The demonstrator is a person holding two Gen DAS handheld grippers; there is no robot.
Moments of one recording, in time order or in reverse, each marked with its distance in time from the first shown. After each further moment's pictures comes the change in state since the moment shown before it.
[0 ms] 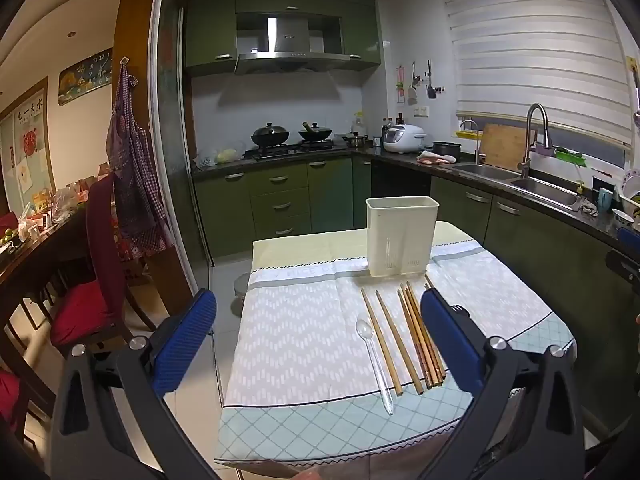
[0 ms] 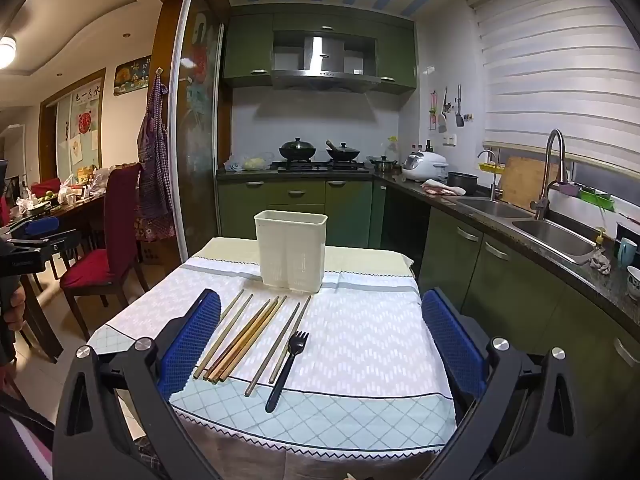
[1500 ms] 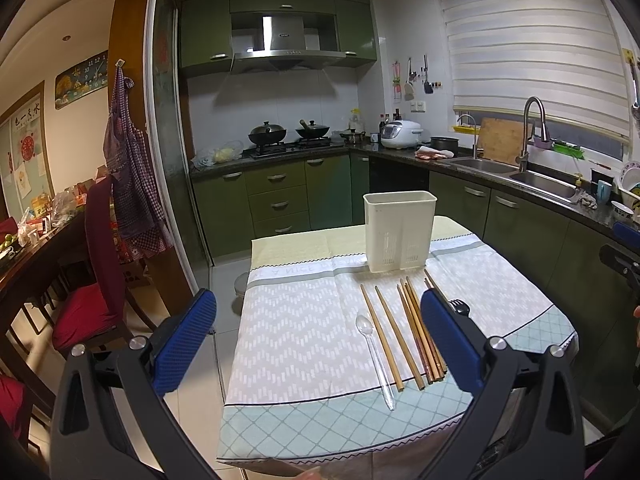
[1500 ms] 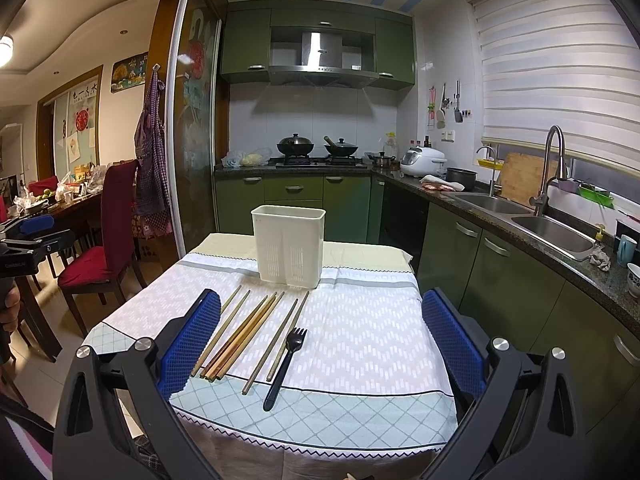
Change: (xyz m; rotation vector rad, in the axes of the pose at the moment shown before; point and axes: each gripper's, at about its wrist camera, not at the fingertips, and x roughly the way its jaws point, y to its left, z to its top) left arm 0.004 -0.004 -0.007 0.008 0.006 0.003; right arm 0.001 0.000 -0.001 -0.002 0.005 -0.004
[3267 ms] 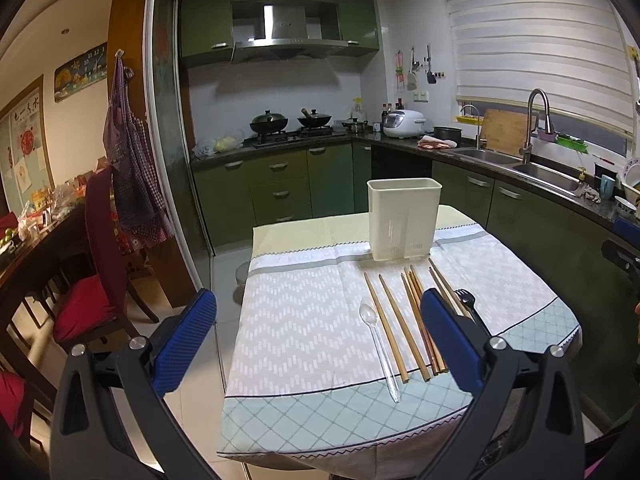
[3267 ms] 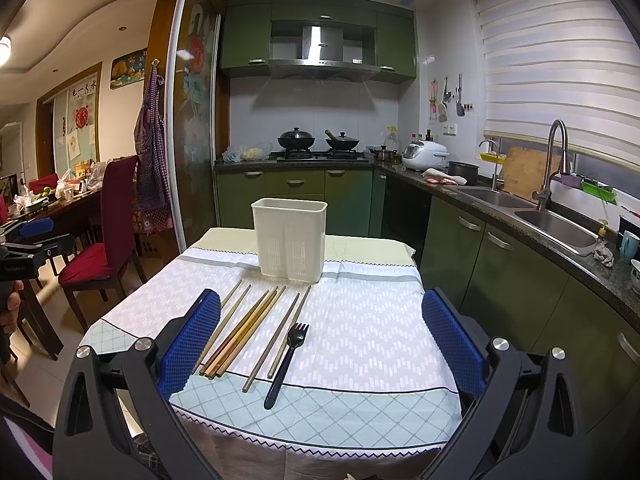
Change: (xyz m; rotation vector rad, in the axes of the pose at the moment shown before) left arm 0.013 0.002 -0.001 0.000 0.053 0.004; right arm 0.039 0.008 -0.040 0.002 0.018 0.000
